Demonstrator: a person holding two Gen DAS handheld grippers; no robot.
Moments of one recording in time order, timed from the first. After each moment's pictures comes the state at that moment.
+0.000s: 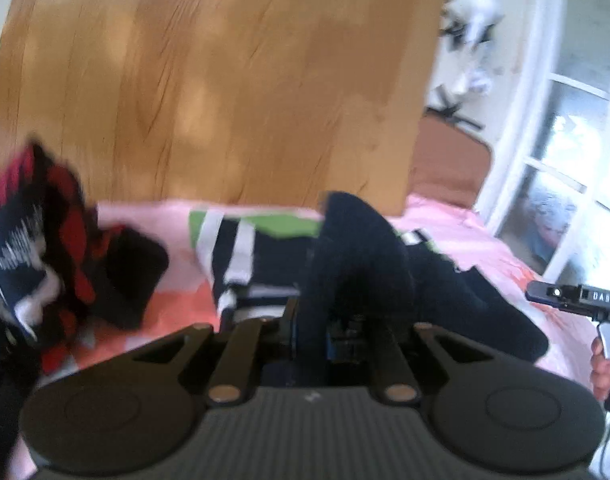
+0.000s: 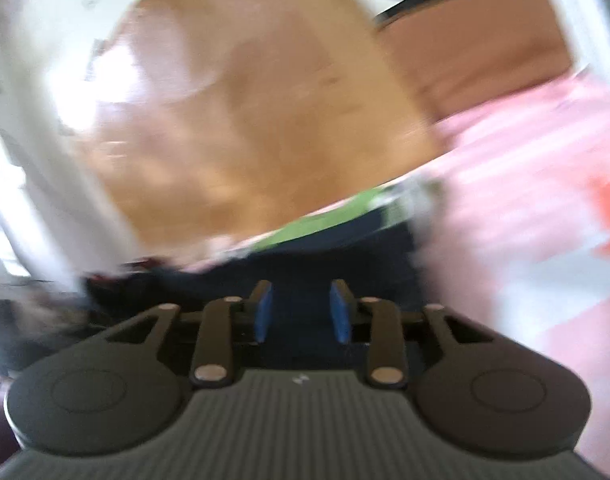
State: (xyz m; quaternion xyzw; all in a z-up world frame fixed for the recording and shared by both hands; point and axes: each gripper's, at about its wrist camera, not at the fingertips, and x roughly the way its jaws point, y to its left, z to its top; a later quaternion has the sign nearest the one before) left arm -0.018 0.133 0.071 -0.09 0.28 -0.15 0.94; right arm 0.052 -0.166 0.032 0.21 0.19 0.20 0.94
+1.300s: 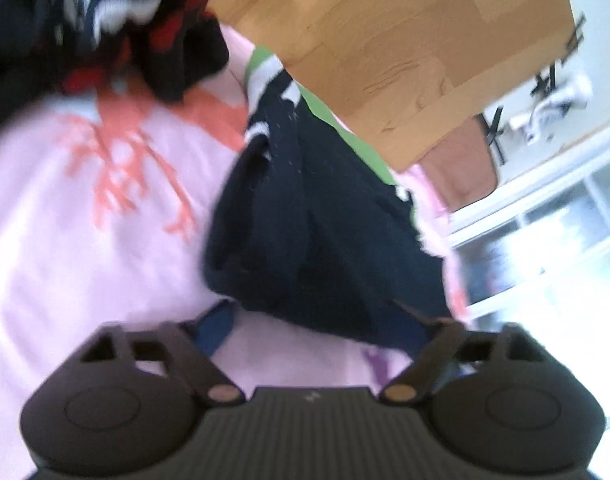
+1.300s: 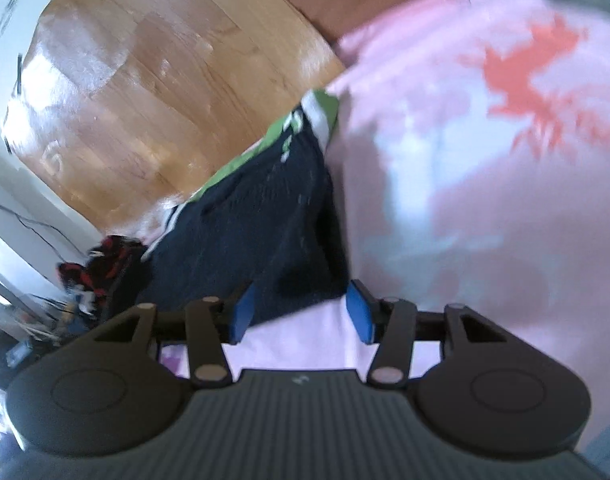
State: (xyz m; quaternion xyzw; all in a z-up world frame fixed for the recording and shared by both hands) left arm -0.048 0.179 0.025 -0.37 0.42 -0.17 0.81; right arm 0.029 -0.198 -0.017 0.32 0.31 0.17 0.88
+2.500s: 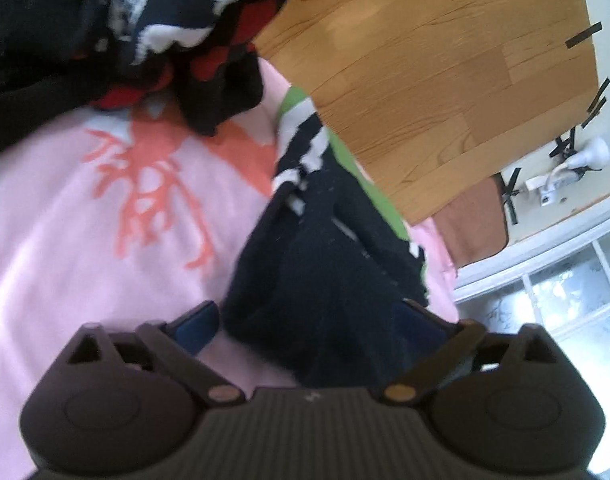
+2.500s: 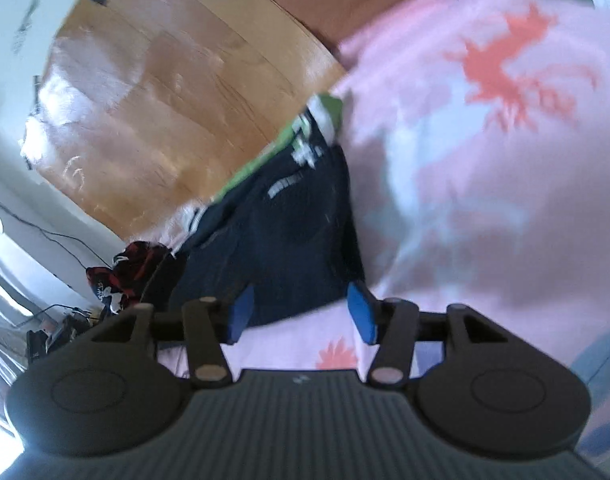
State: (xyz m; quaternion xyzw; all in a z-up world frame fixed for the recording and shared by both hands) left arm -0.036 0.196 0.020 -0.41 0.38 -0.12 0.82; right arm -0.002 -0.216 -0.024 0.35 0.31 0.18 0.87
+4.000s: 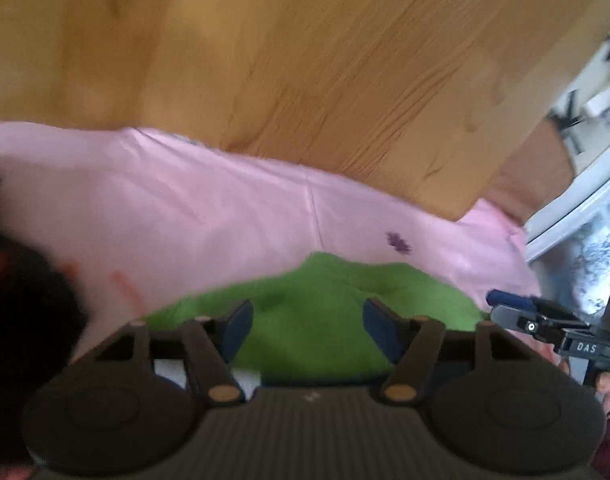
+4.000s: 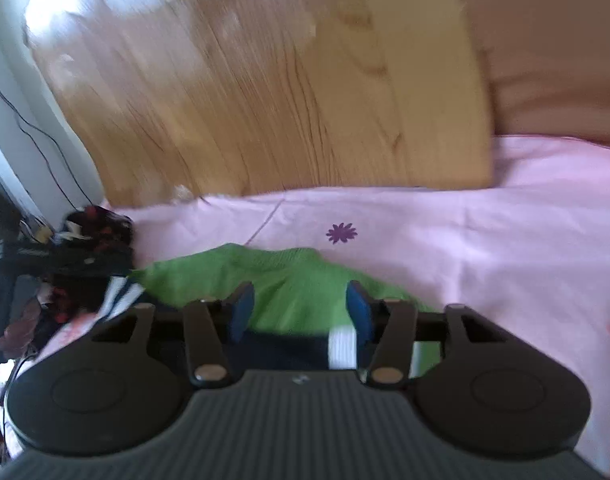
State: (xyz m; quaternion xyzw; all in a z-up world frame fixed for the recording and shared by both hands) left arm 0.210 0.124 0.049 -0.20 0.47 -0.14 0.85; right arm 0.247 -0.130 0.050 0.08 0.34 0.29 0.89
